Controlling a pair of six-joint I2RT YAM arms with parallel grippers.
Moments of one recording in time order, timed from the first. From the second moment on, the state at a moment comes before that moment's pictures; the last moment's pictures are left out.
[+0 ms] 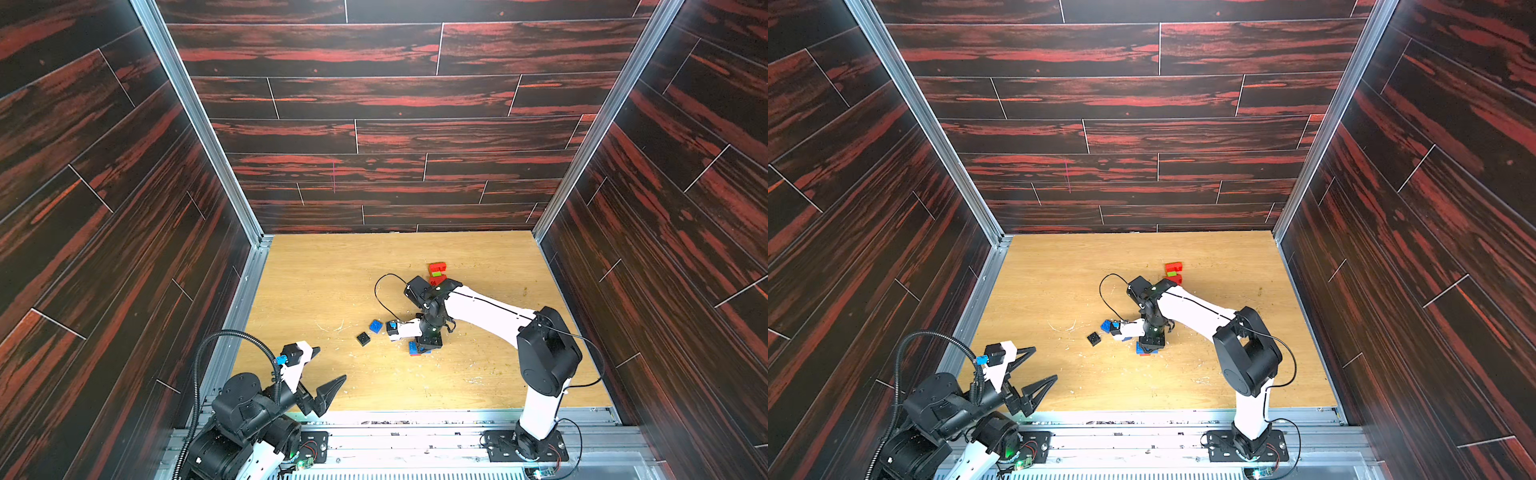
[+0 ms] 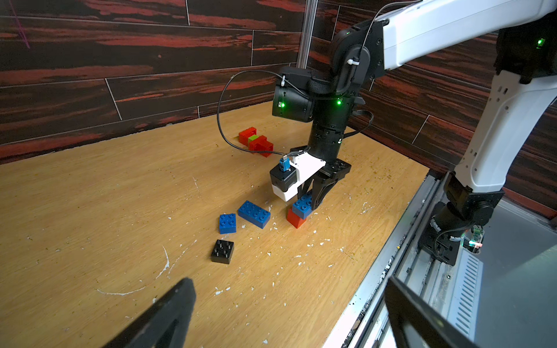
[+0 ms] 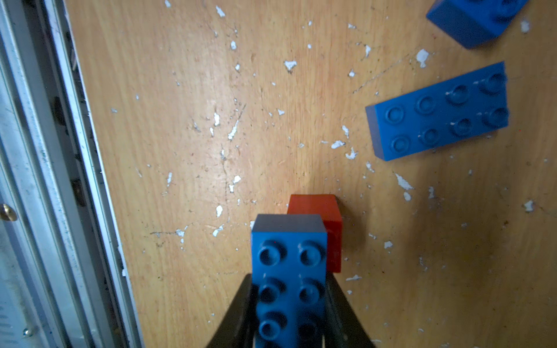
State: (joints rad) left arm -0.44 0.09 0.62 -0.77 0.39 -0.05; right arm 0.76 1.86 1.41 -1.05 -0.21 -0.86
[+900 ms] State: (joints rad) left arm -0.44 0.11 0.62 -0.77 0.39 -0.05; right arm 0.76 1.89 1.44 -1.03 -0.21 -0.85
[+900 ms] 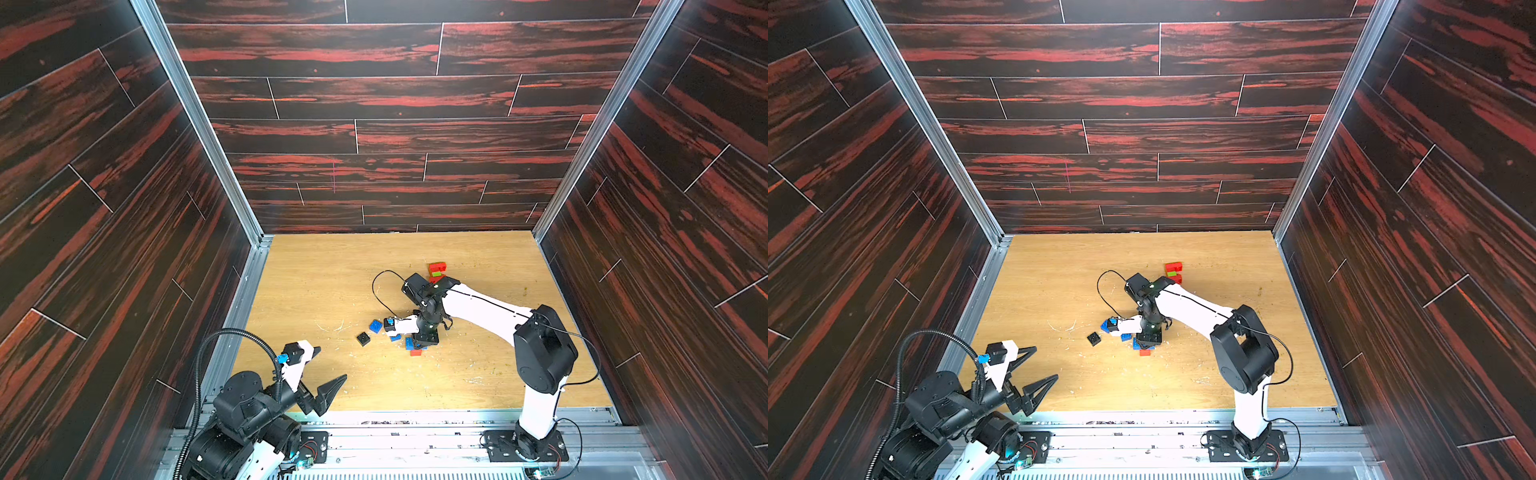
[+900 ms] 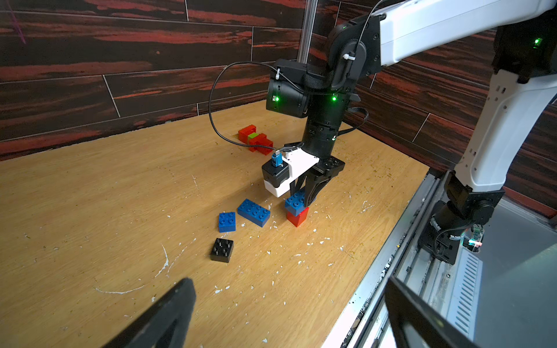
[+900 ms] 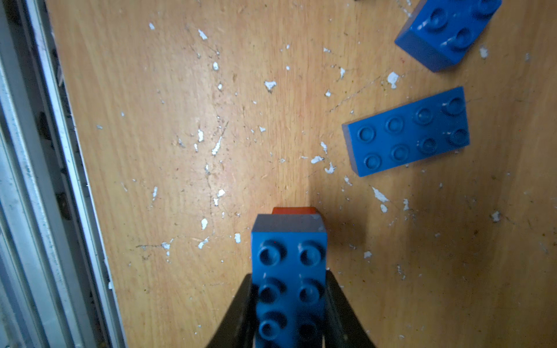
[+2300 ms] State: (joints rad) left arm -0.44 0.12 0.62 -0.77 0.40 -0.05; right arm 0.75 1.87 1.37 -0.95 -0.23 -0.83
